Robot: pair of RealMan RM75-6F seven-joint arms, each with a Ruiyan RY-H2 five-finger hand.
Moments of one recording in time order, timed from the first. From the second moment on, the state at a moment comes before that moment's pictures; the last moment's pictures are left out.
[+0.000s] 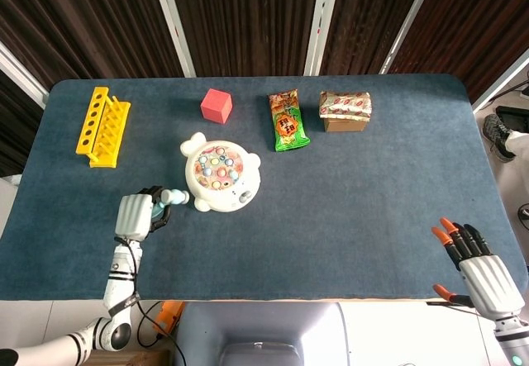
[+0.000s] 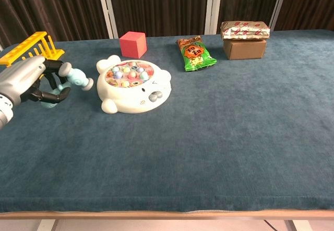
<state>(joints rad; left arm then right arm) -0.52 -1.77 -0.23 -1.16 1.25 1.28 0.14 0.06 -1.03 -0.07 -1.59 -1.68 1.46 0.02</state>
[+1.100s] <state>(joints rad) -0.89 -1.77 -0.47 -1.29 0.64 1.12 0.77 0.07 -1.00 -0.06 -1.58 -1.68 1.47 0.08</state>
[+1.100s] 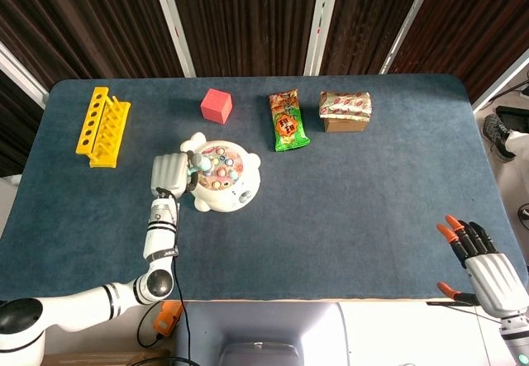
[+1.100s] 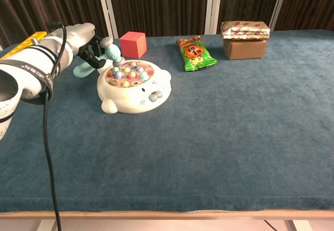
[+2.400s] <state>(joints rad) -1.00 -1.82 -0.43 -1.22 0.53 1.13 0.82 0.06 -1.00 -0.06 -1.57 -1.68 1.48 0.11</state>
